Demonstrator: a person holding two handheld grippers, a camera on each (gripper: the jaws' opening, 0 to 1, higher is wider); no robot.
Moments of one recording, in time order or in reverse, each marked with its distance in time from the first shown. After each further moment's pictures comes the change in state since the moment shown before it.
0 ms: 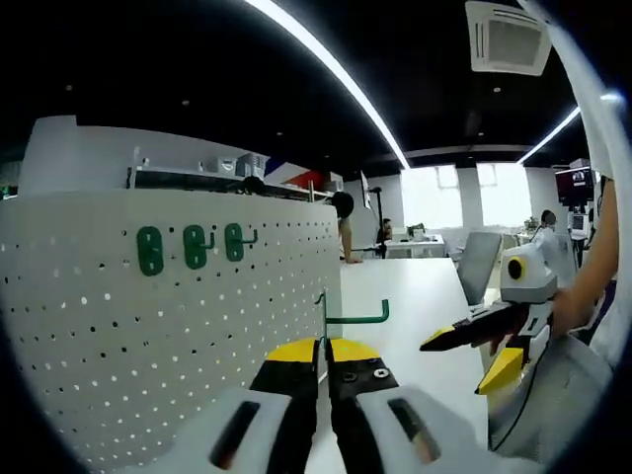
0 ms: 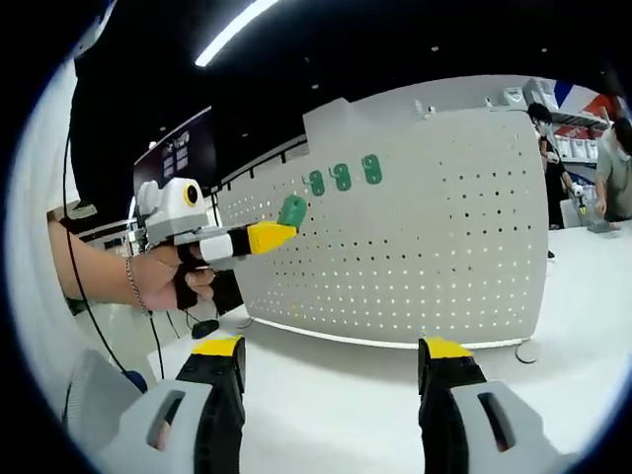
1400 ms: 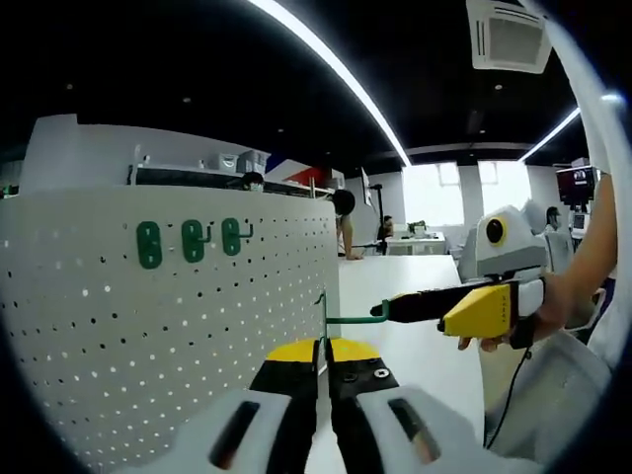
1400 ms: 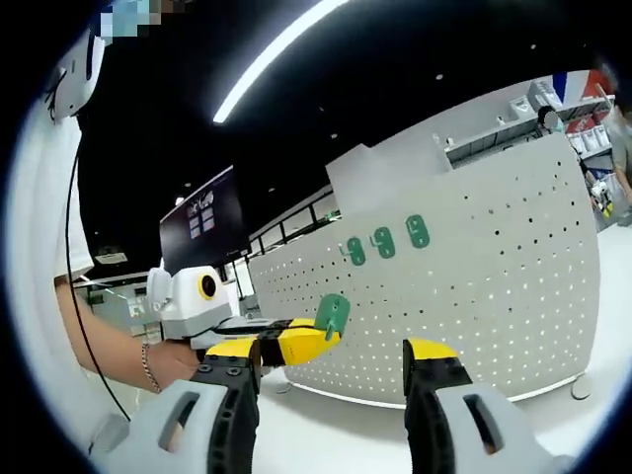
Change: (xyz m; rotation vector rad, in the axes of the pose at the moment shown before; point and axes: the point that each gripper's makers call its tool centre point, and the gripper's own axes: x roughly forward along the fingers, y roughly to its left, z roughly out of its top) left arm -0.005 -0.007 -0.004 0.002 0.012 0.008; right arm 0.053 0.034 0.051 0.082 -0.128 0.140
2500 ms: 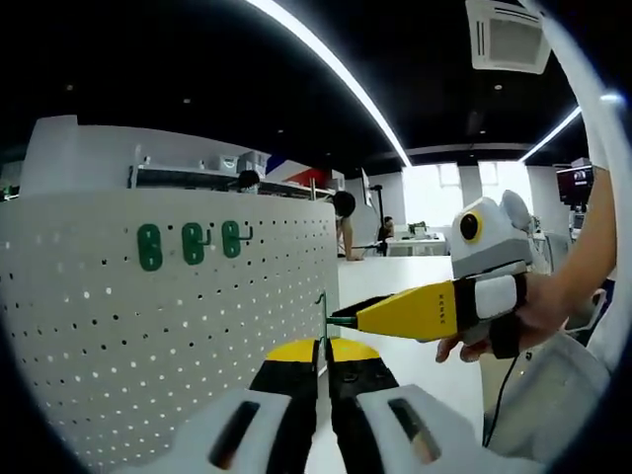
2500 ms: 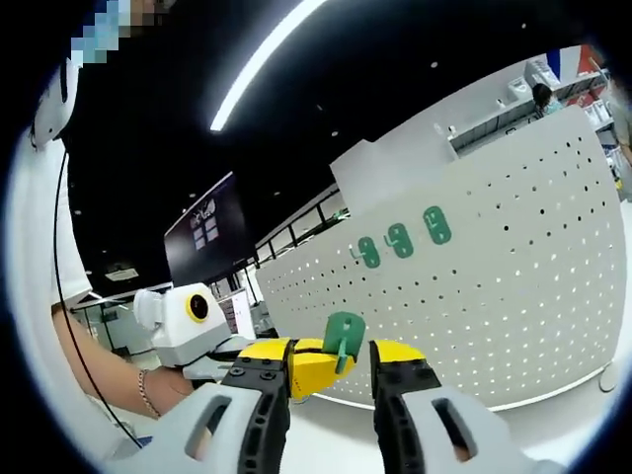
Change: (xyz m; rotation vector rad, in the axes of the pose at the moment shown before) left arm -0.001 -0.001 0.003 -0.004 -0.006 0.004; right arm 0.030 0.009 0.001 0.088 0.009 0.051
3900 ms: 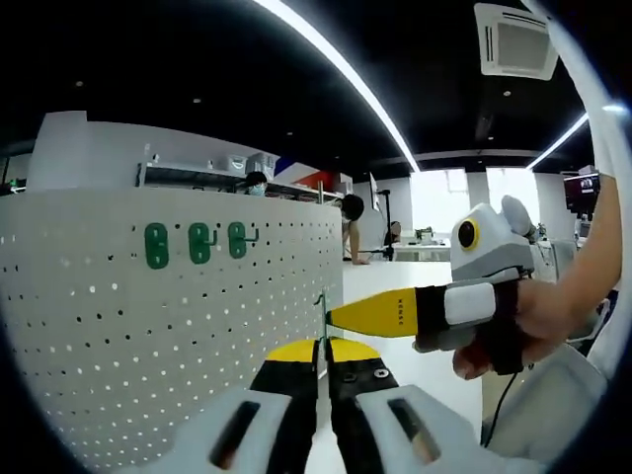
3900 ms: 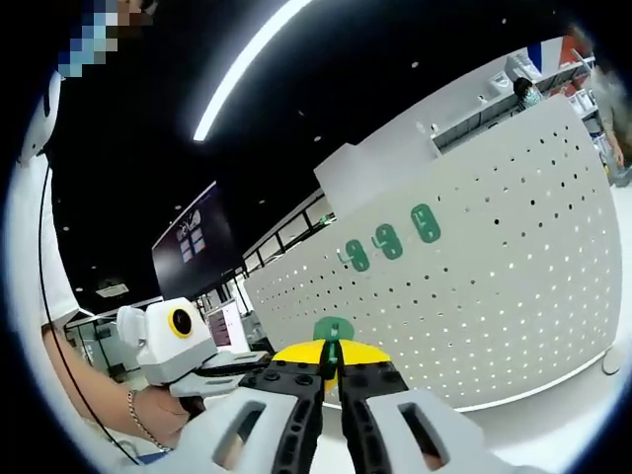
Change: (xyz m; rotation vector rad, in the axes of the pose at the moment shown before) left arm -0.002 0.001 0.002 -0.023 -0.010 0.033; right arm 0.007 -0.008 0.004 0.048 -0.026 -0.068
